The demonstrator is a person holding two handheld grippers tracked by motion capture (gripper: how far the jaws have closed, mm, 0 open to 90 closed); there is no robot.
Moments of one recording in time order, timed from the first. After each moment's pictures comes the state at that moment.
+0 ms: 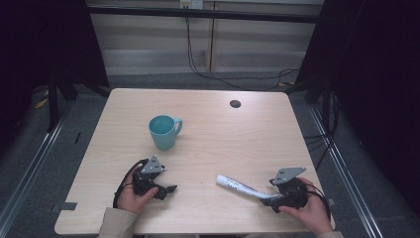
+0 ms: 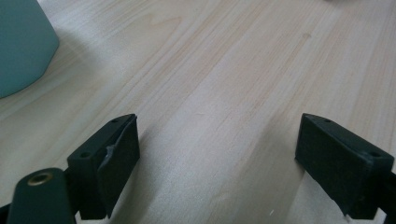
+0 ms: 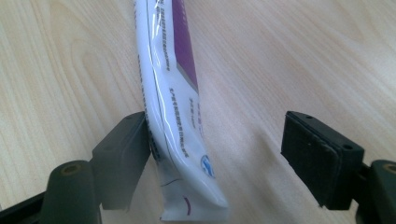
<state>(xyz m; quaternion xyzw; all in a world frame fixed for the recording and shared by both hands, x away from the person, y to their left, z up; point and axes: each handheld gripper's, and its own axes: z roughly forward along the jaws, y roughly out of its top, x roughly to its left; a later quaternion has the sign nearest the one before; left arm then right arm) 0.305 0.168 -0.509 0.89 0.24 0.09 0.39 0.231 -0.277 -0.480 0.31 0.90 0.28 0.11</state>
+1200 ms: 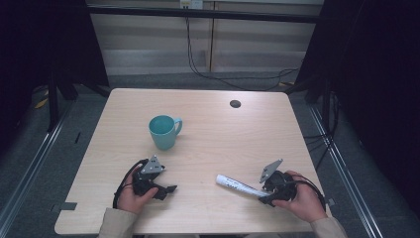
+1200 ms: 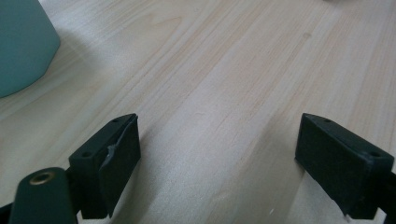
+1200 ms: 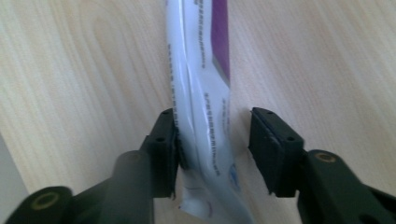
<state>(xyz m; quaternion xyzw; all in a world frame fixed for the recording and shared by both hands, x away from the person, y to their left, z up) 0.305 0.168 -0.509 0.89 0.24 0.09 0.38 0.251 -0.248 -0.470 0.26 0.95 0.16 0.04</state>
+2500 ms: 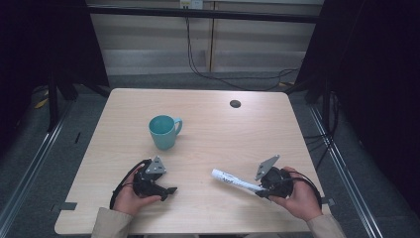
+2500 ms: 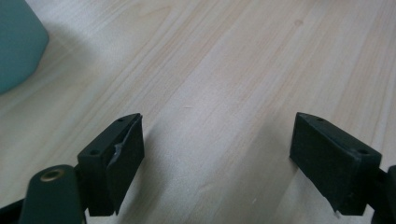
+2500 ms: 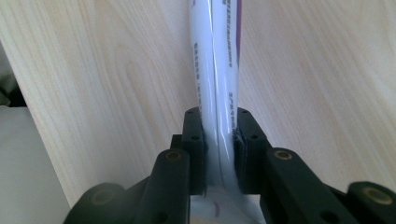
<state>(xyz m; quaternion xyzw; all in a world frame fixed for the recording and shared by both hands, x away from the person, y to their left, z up) 0.298 0.158 -0.495 0.91 0.22 0.10 0.34 0.251 -0.229 -0.444 0.24 0.95 0.17 0.05</state>
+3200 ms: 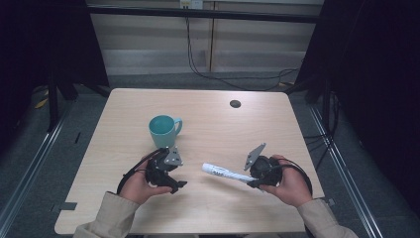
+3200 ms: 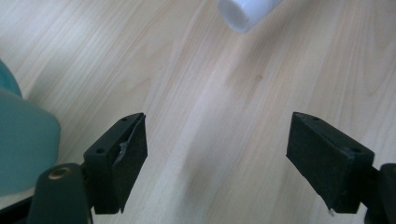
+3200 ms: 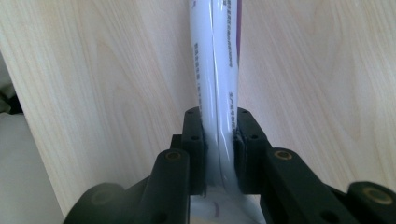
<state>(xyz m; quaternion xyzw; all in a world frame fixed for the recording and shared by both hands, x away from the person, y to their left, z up) 0.308 0.112 -0.441 0.94 0.15 0.10 0.29 0.275 -0.200 -0.421 0.21 0.96 0.15 0.05</state>
